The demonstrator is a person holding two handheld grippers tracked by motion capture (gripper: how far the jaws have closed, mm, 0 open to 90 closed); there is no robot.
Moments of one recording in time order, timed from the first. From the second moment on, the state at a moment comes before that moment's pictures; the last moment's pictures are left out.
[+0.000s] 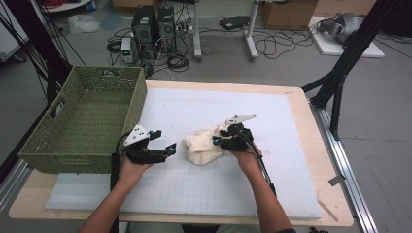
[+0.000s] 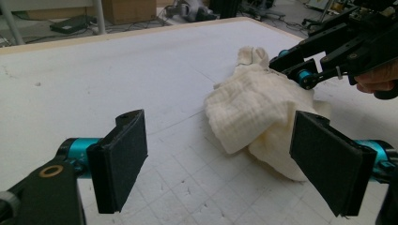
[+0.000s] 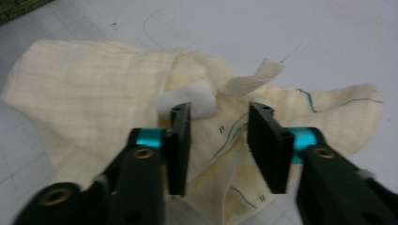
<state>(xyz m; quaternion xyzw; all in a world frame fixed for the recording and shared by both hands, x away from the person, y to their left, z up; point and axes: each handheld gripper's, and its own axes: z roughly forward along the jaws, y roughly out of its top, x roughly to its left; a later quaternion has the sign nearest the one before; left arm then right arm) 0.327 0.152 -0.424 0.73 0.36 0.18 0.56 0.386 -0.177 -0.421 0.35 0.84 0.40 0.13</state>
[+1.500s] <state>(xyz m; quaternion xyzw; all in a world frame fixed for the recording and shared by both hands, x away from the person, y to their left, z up) 0.327 0.154 -0.424 0.73 0.36 0.18 0.55 0.294 -0.242 -0.396 0.33 0.82 0.42 0.22</state>
